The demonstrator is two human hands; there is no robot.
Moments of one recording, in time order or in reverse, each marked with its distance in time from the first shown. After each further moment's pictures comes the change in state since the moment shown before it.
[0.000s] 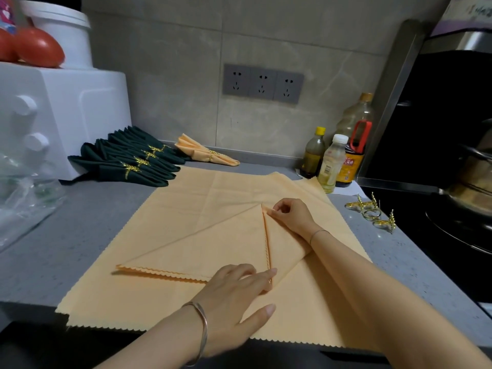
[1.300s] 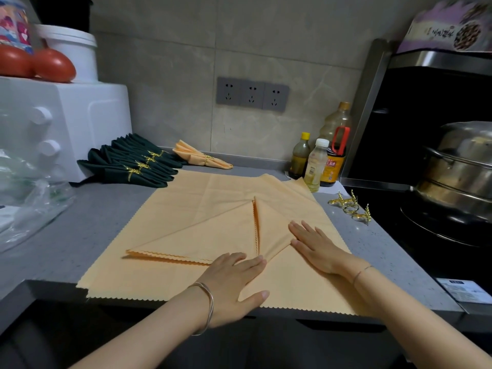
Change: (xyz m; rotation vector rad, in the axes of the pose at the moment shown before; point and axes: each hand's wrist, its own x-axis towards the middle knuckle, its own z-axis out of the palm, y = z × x) left_hand -0.009 0.026 -0.003 0.134 -0.042 -0.060; right_hand -0.125 0.020 -0.063 -0.538 -0.400 -0.080
